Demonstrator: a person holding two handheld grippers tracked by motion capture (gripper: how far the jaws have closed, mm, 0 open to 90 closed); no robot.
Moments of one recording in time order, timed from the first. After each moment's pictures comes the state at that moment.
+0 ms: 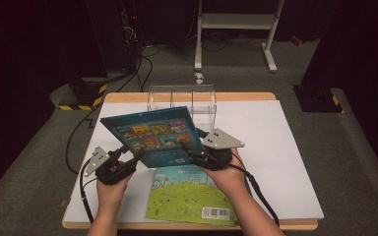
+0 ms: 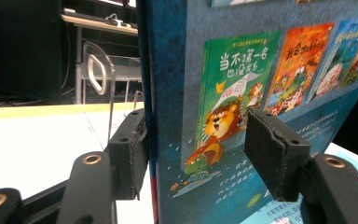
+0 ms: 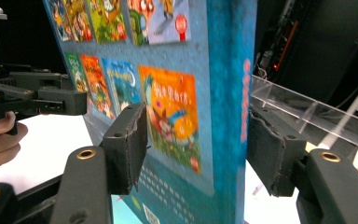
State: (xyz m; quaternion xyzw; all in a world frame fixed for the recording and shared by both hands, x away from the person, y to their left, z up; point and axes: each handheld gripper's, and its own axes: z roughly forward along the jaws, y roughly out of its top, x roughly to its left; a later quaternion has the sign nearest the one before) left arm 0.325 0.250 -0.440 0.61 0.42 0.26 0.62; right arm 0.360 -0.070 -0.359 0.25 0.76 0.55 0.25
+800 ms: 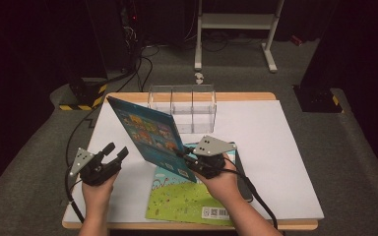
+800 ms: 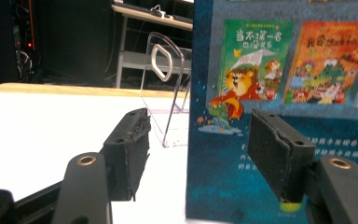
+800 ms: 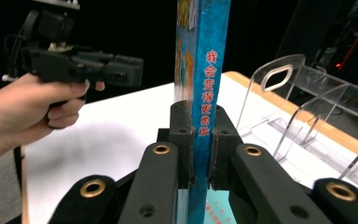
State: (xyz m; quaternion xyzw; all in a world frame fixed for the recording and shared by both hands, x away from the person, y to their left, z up) left arm 0.321 0.287 -0.443 0.59 0.49 0.28 0.58; right arm 0.347 -0.056 -0.364 0.19 0.79 0.56 0.17
